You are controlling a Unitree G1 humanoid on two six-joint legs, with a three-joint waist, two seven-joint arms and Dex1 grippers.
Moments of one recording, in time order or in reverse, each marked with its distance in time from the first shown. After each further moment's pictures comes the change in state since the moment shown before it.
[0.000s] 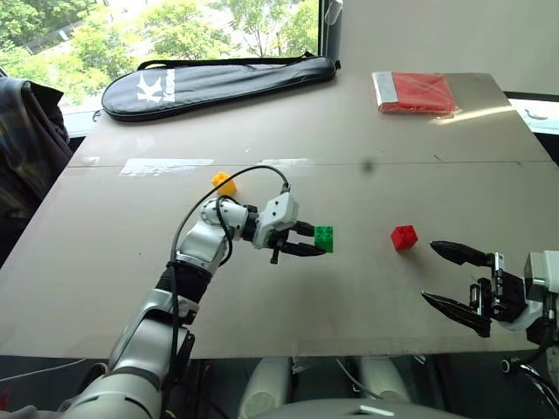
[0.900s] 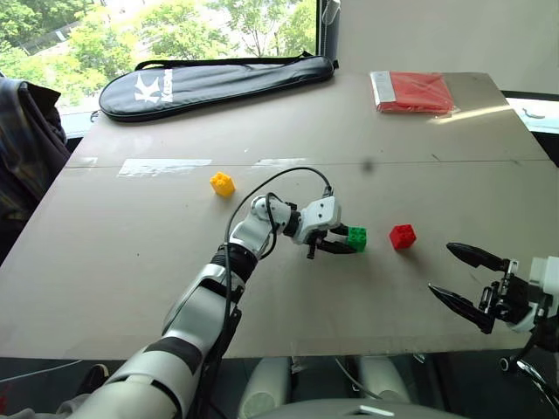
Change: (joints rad) left arm -0.175 -0.215 -0.057 0.377 0.193 -0.207 0.121; right arm 0.024 0.007 -0.040 0.074 -0.104 -0.087 -0.080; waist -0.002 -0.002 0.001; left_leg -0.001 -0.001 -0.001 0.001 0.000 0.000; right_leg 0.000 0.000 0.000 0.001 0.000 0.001
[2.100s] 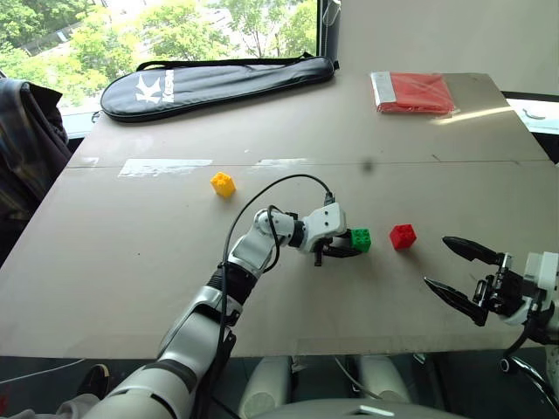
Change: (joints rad) left arm 0.155 0.003 -0.012 -0.286 0.032 0.166 0.156; right arm -0.045 0.019 0.030 0.043 -0.006 -0.038 0.002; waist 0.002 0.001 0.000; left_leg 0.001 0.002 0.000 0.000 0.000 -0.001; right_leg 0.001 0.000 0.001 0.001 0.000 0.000
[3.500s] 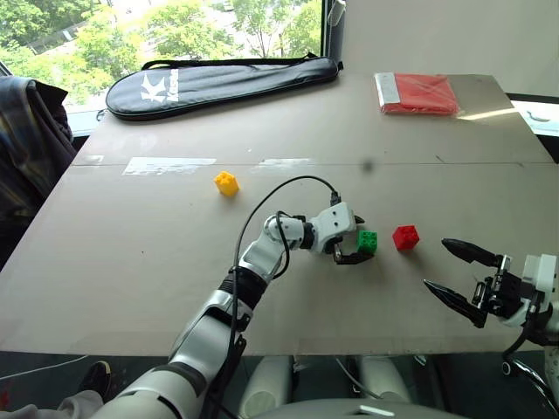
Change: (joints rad) left arm 0.013 -0.084 0.003 0.043 0.023 -0.046 0.149; right arm 0.003 0.001 0.010 0.027 -0.003 -0.021 0.013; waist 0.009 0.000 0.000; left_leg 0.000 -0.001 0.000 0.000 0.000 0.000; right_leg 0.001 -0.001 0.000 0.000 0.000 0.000
